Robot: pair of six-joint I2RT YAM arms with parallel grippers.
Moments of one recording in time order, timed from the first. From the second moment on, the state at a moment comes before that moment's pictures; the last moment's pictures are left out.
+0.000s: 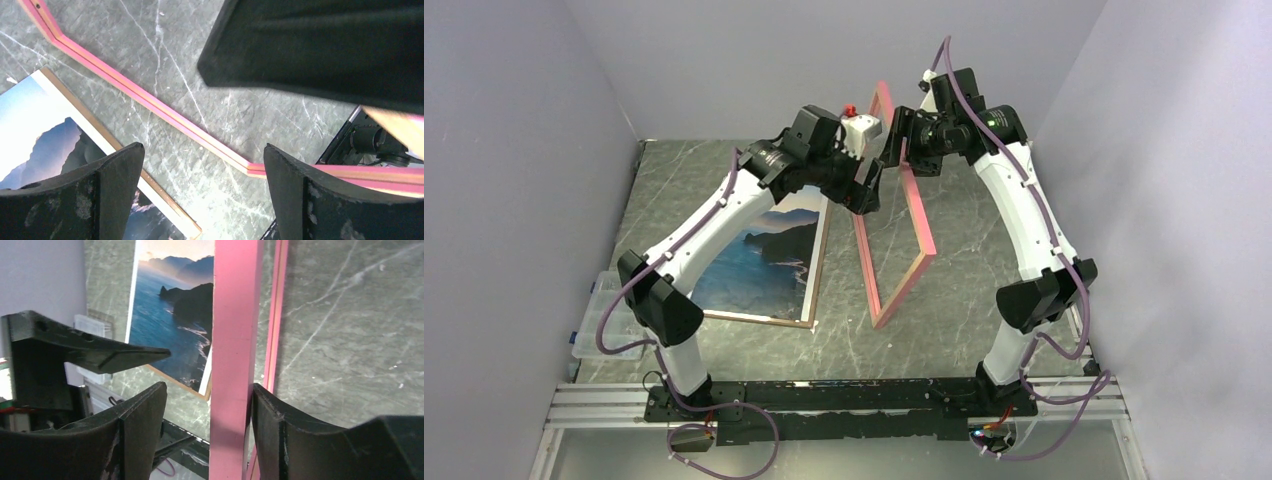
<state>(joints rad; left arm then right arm) -0.70 1.78 1.95 -0.81 0.27 -0.11 0.37 1.77 2.15 -1.16 -0.29 0.51</state>
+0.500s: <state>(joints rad) -0.46 1.66 1.74 -0.88 0.23 -0.04 0.35 1.65 1.92 -1.20 -0.06 0.42</state>
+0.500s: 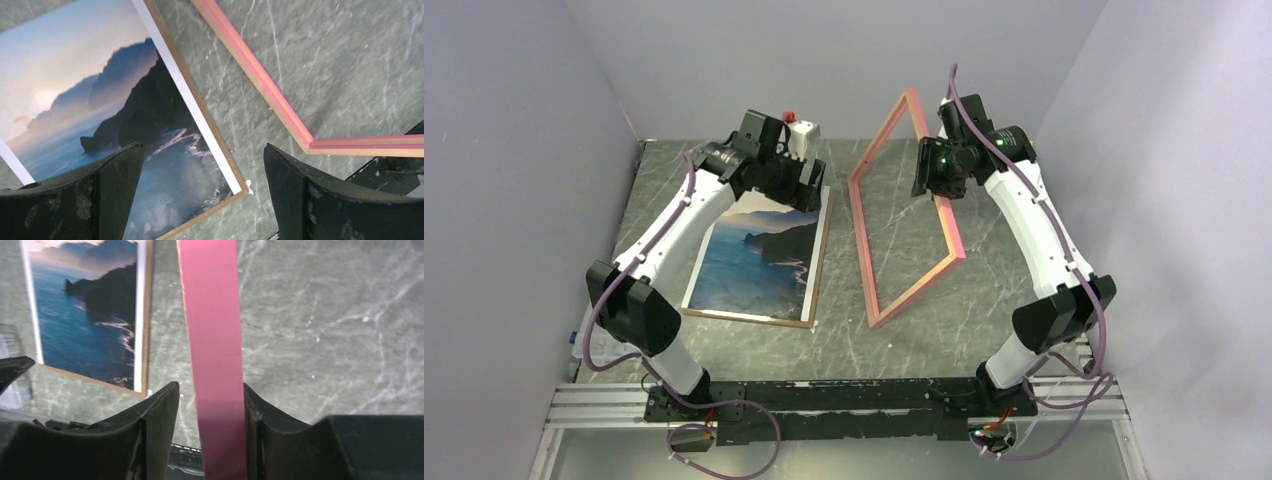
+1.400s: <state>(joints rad) -0.47 1.64 1.42 -0.79 0.15 0.09 0.31 1.46 1.29 -0.95 0.14 0.39</state>
